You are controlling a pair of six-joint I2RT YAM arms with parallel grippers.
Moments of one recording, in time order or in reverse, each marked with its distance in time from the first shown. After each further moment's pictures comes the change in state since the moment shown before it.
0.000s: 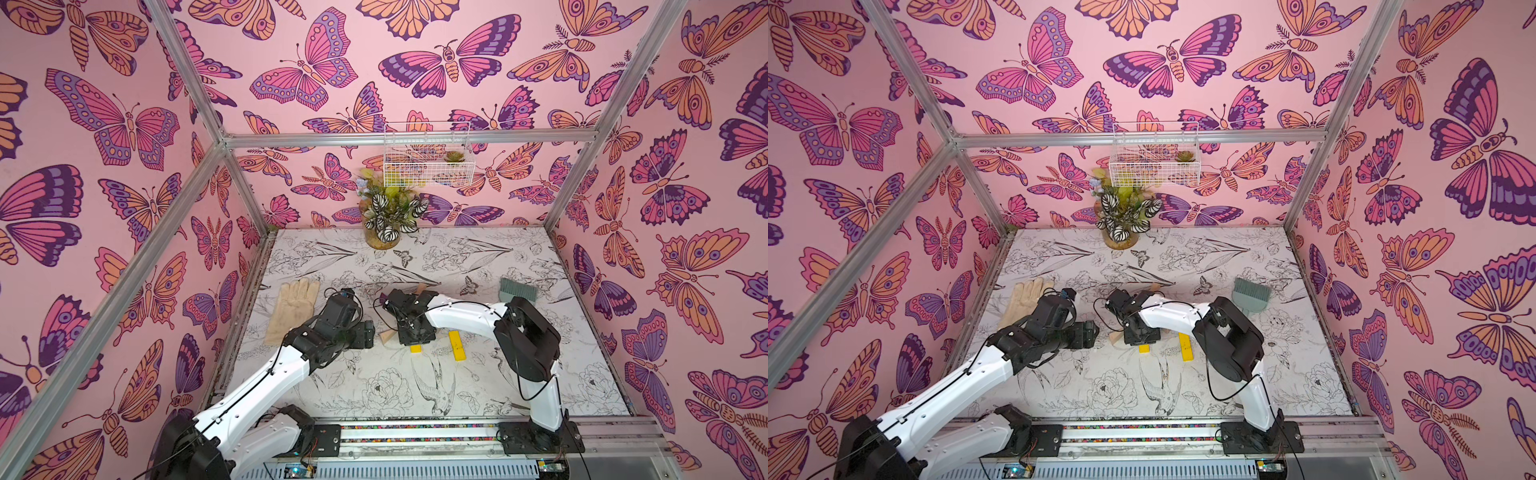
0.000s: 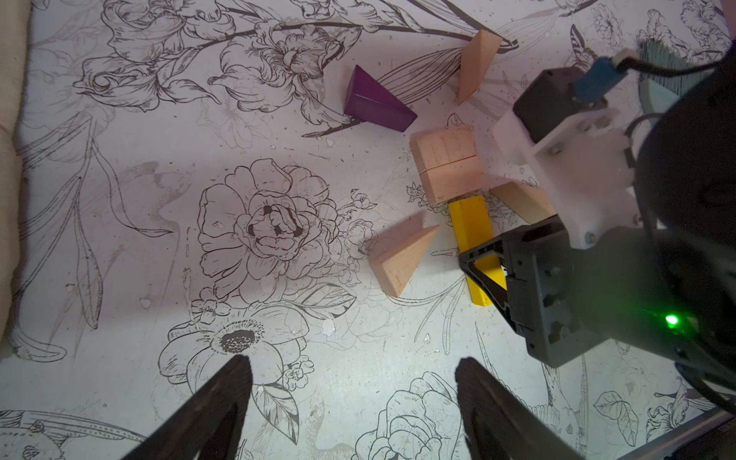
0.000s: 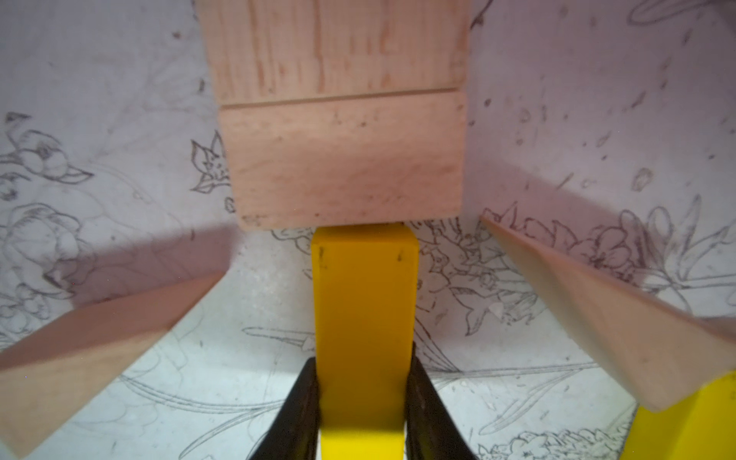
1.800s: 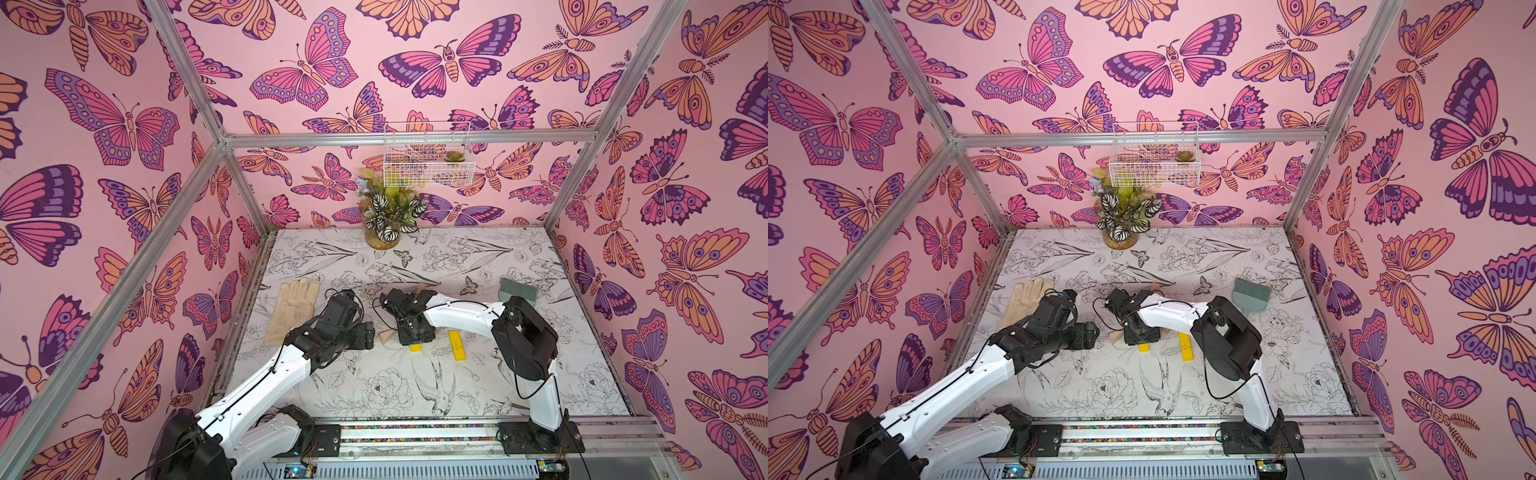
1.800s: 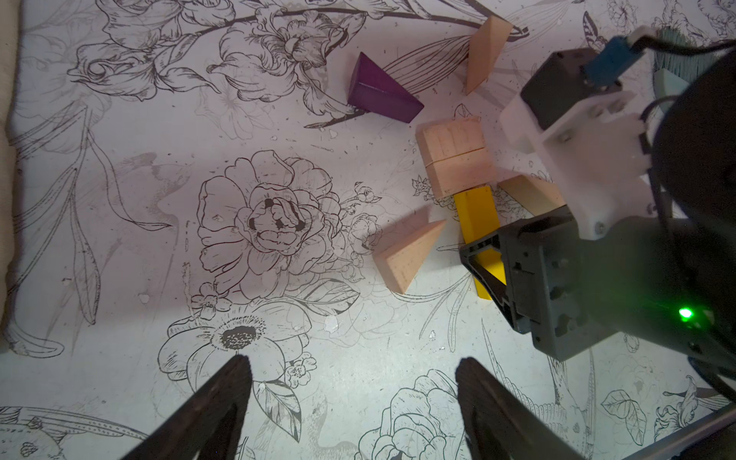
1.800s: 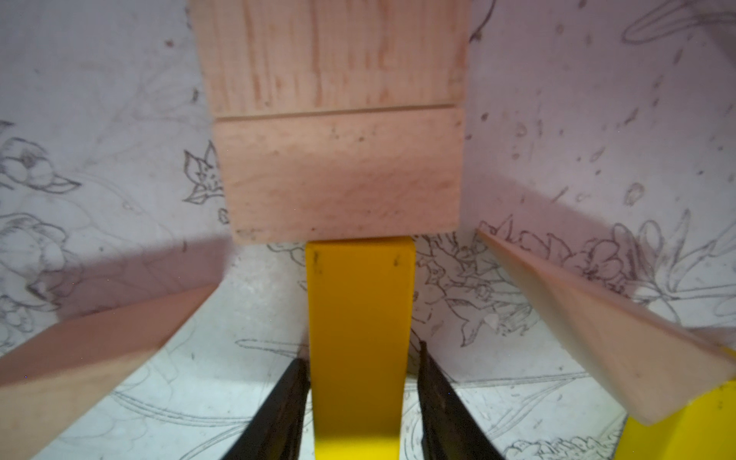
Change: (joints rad) left arm 0.000 0.013 -0.006 -0.002 0.001 0.000; right arm 0.000 0.016 0.016 -0.010 0.014 -0.028
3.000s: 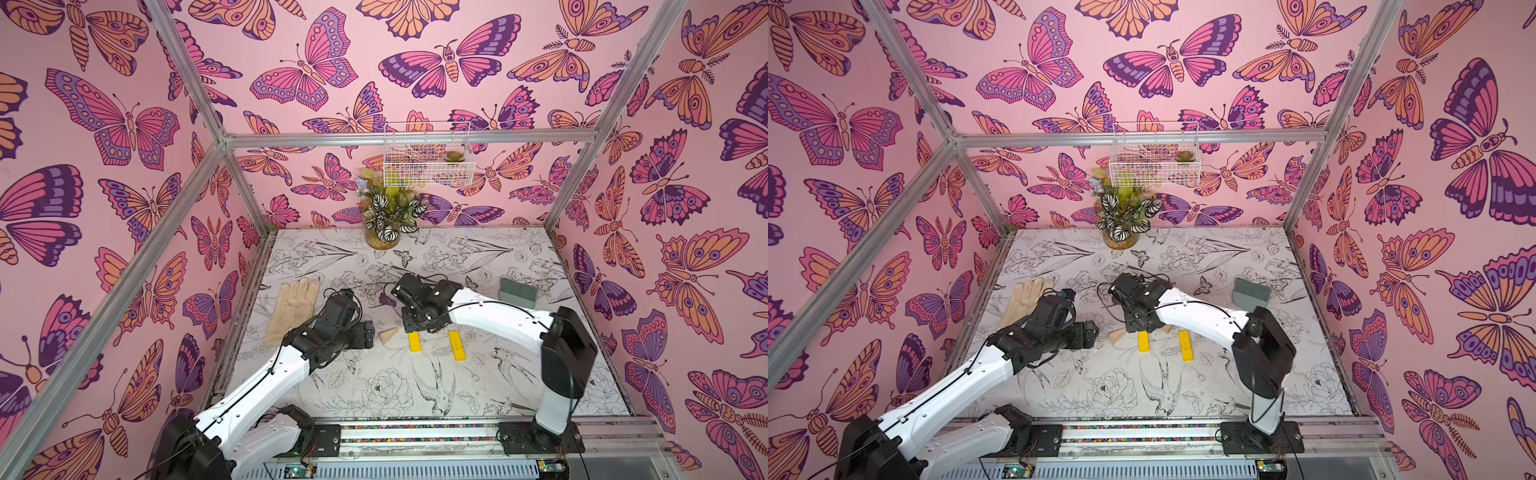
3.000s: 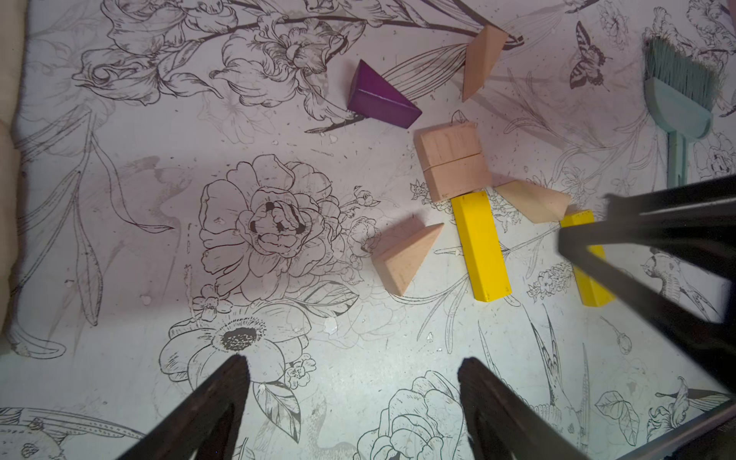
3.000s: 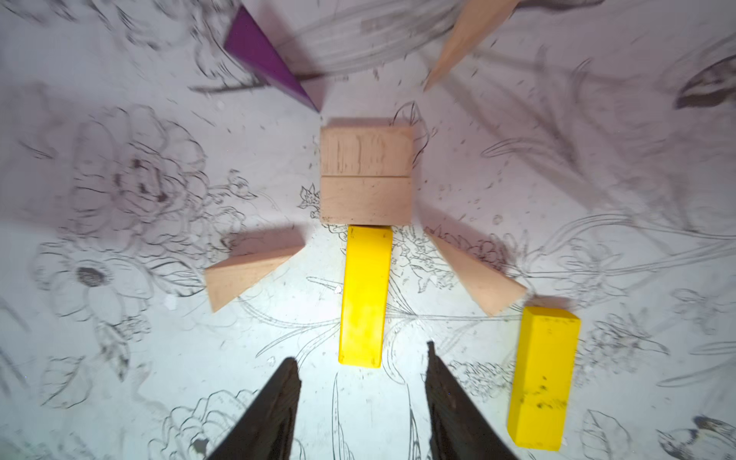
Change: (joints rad) left arm 0.016 -0.011 0.003 0.000 0.006 -0.001; right arm 0.000 -0.310 -0.023 -0.037 0.064 -0.062
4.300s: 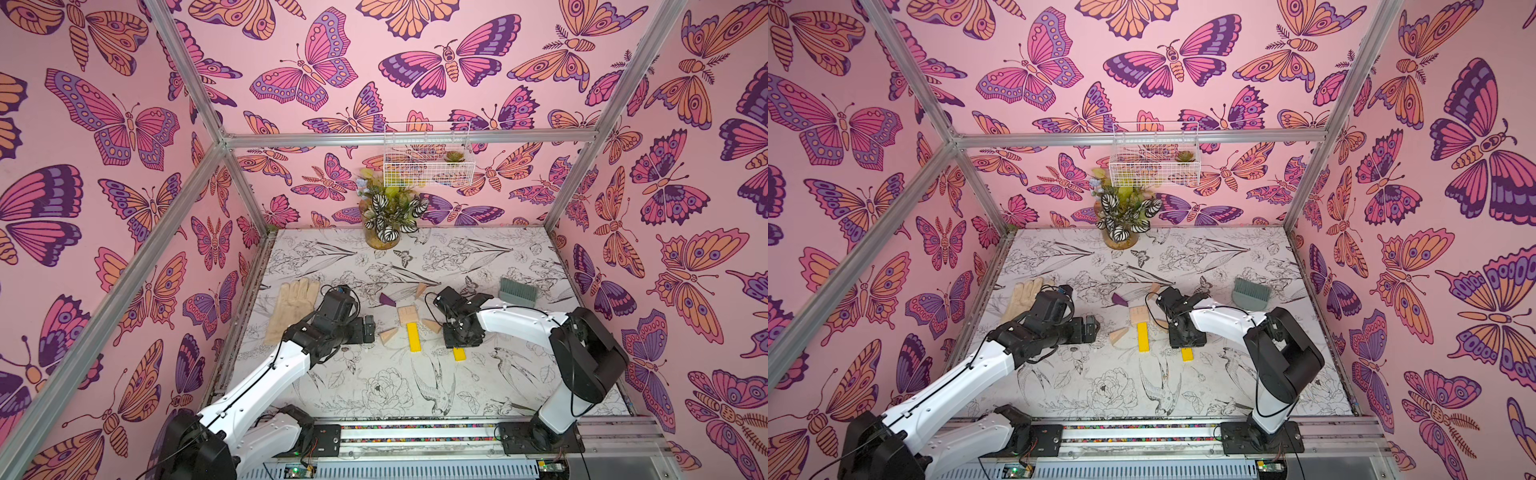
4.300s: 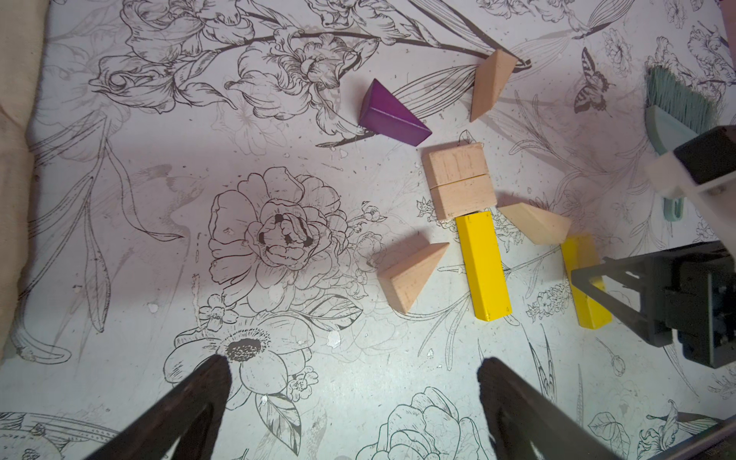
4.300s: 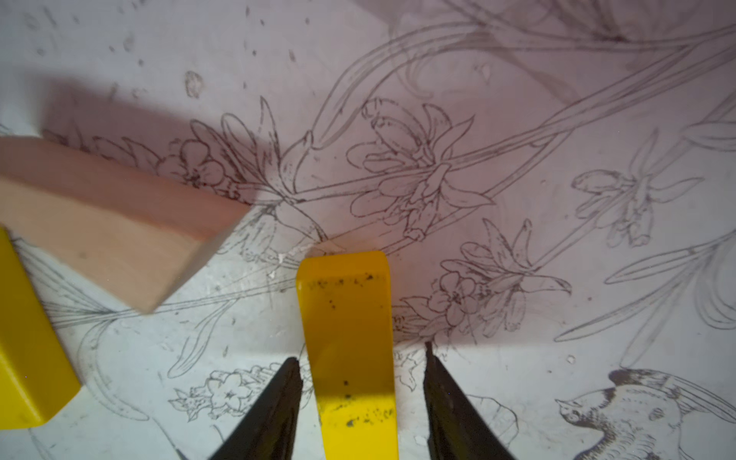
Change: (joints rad) left arm 0.036 0.031 0.020 0.012 0.017 -0.011; right arm -0.233 -0.039 -0.432 0.126 -0.087 -0.076
